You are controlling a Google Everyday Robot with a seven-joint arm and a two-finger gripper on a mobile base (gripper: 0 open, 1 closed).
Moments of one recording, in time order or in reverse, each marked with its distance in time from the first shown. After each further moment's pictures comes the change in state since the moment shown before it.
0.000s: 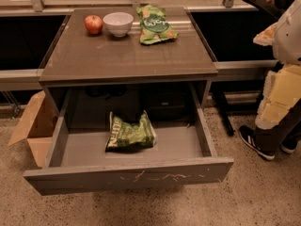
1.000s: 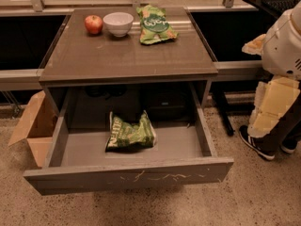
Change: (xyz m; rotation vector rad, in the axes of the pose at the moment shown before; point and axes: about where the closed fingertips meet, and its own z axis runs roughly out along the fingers) arm -0.008 0.011 0.018 -0.023 -0.031 -0.049
